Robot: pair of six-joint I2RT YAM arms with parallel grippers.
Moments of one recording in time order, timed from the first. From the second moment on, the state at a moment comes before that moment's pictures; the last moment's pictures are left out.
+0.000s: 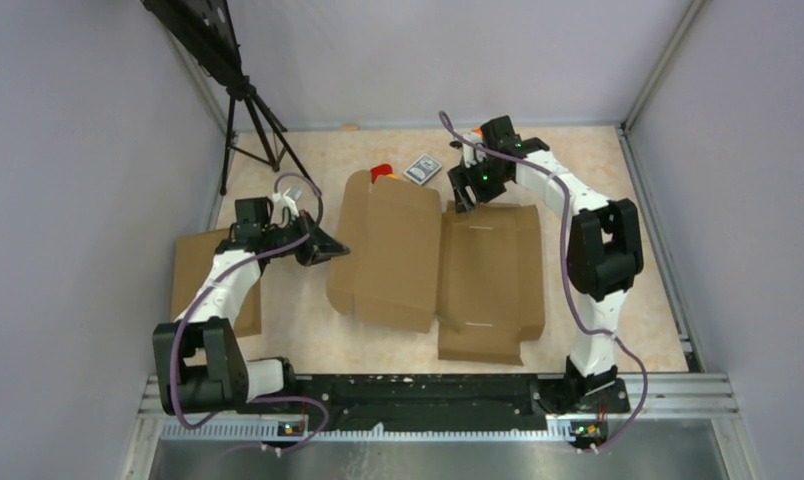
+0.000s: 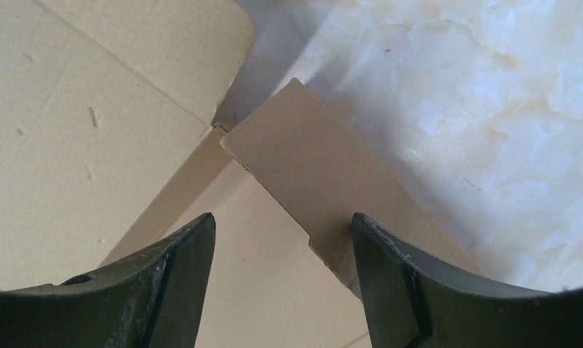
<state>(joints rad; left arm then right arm) 0.09 1.27 0.77 -0.36 0.95 -0.54 0.36 1.99 1.69 -0.76 -0.34 -0.18</state>
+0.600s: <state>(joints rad) 0.02 1.31 0.77 -0.29 0.94 -0.60 0.41 1.94 1.60 -0.66 -0.04 -0.23</state>
